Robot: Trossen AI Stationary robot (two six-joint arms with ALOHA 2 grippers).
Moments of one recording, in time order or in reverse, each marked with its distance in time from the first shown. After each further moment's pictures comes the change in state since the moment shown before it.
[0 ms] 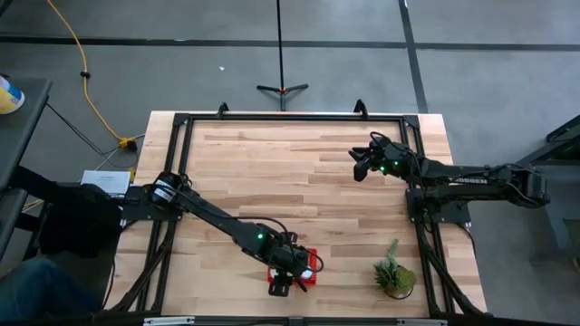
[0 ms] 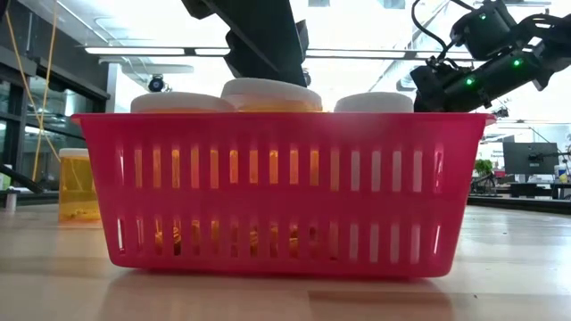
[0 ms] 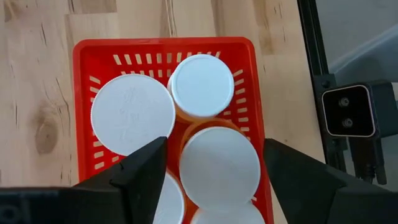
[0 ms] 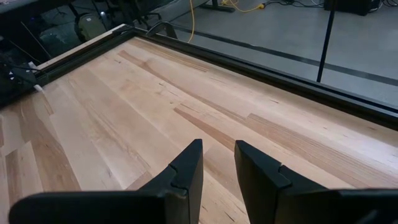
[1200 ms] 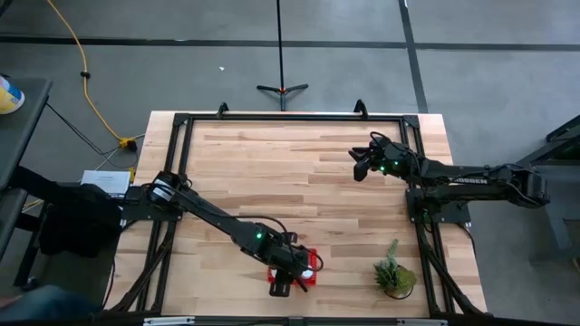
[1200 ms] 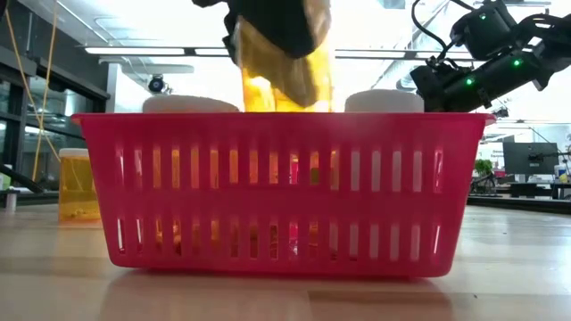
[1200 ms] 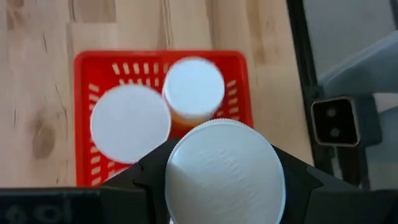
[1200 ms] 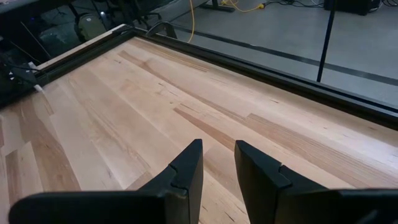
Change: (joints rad) left arm -0.002 -0.011 0.000 0.020 0.003 -0.025; right arm 0.000 0.000 0.000 0.000 0.000 0.000
